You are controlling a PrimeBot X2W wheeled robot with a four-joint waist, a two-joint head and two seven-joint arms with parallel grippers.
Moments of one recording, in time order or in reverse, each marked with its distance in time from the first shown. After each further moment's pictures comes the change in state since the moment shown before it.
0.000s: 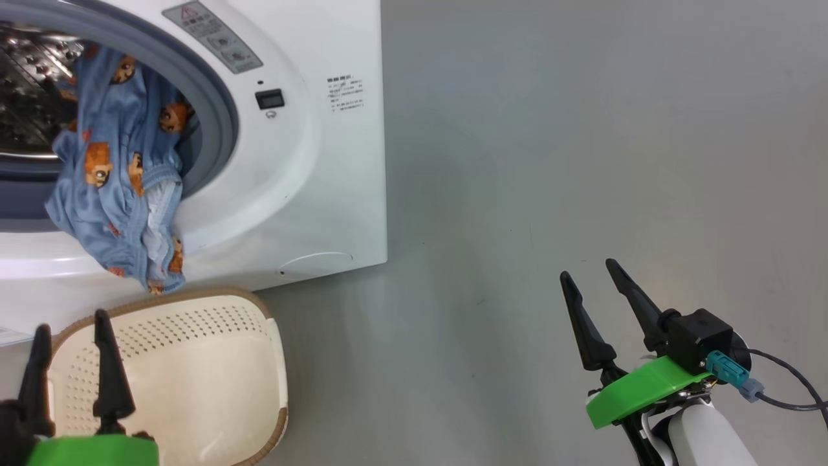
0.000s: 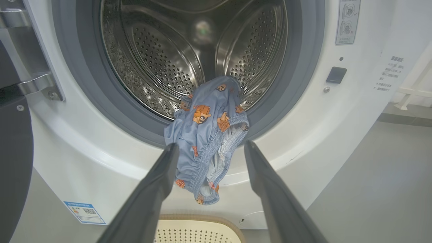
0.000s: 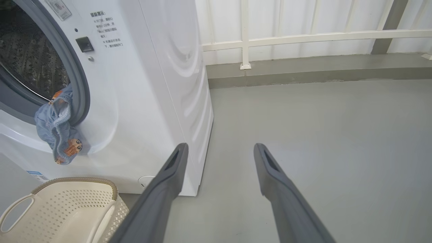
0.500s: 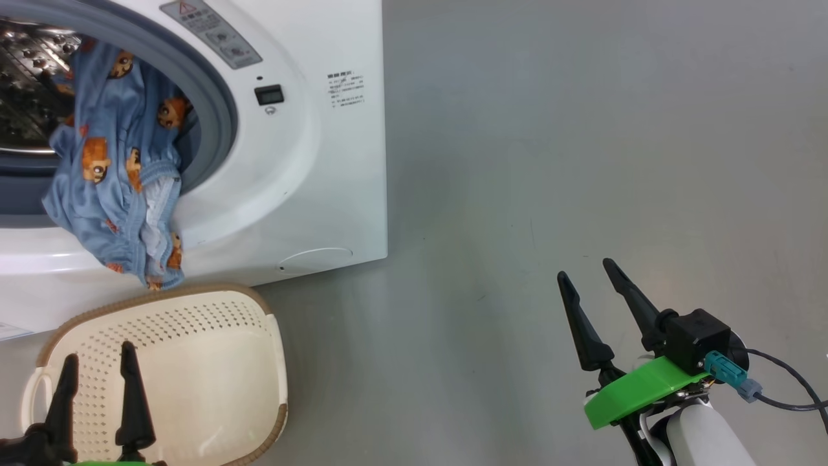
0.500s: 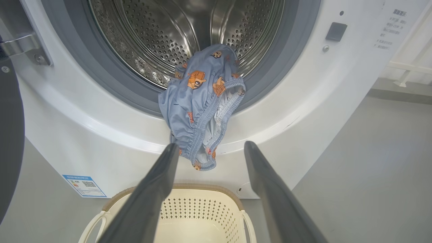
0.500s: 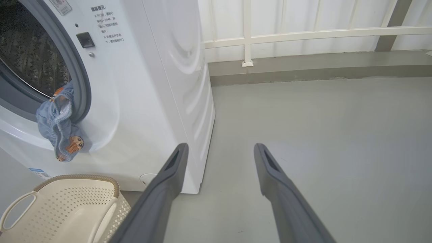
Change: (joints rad) left arm 0.072 -0.006 -0.029 0.014 0.012 0.014 0.000; right arm 0.000 0.000 0.008 -0.005 0.001 0.000 0.000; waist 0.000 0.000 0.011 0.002
